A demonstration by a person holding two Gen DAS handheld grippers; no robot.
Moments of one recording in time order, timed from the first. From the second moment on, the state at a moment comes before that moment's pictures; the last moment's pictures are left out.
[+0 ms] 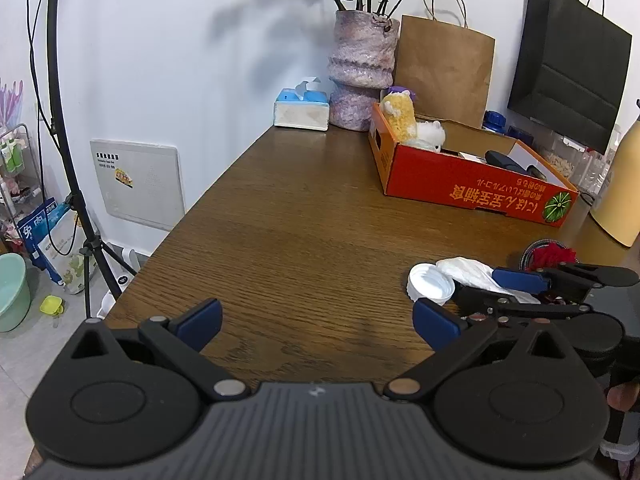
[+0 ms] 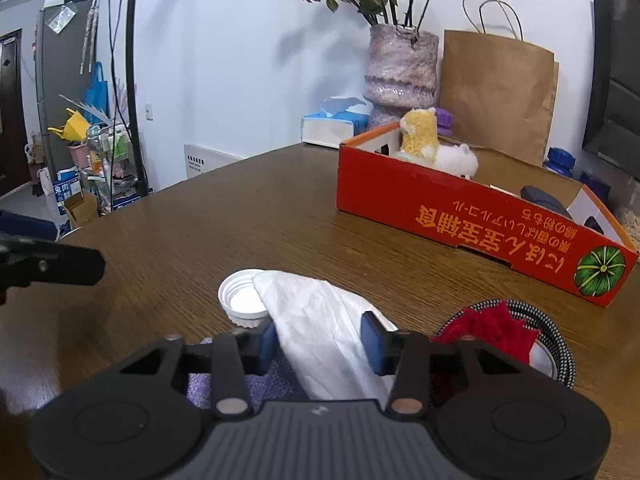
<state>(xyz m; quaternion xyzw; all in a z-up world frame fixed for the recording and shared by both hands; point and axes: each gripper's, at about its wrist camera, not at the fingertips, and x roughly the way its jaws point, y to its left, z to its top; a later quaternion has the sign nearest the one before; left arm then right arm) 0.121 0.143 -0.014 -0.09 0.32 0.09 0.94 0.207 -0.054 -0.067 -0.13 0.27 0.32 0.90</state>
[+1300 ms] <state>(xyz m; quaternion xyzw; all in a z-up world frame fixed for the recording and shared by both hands) 0.136 0.050 -0.014 -0.08 0.38 0.06 0.92 0.154 -0.151 -0.013 -0.04 0.13 0.34 0.93</state>
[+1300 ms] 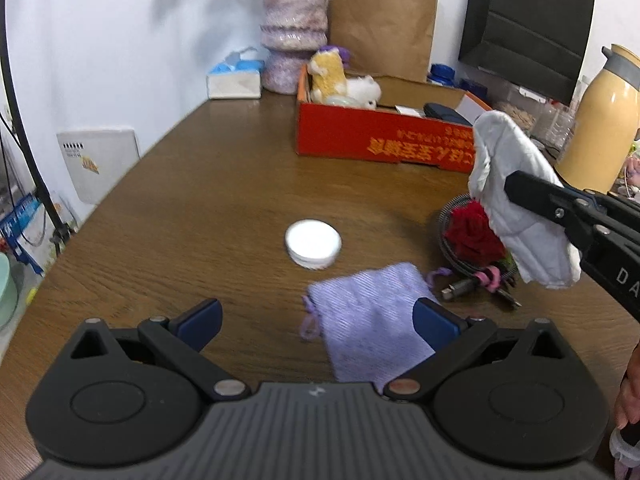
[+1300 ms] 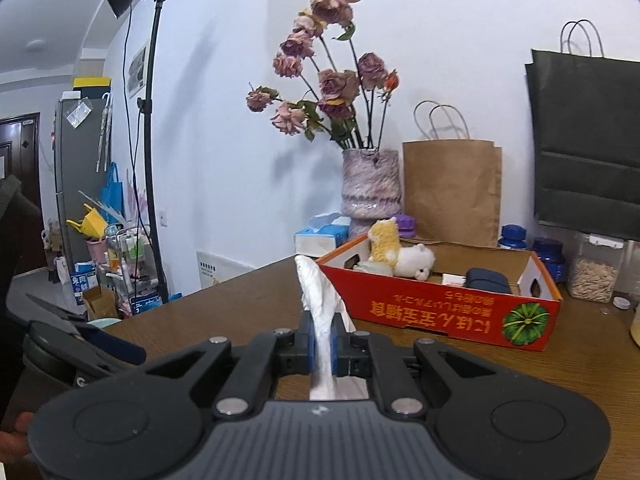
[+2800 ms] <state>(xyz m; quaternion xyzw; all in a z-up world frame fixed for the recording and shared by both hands) 0.134 -0.034 -0.054 -0.04 0.35 0.11 0.93 0.135 -0.236 -0.038 -0.04 0.14 0.28 0.95</state>
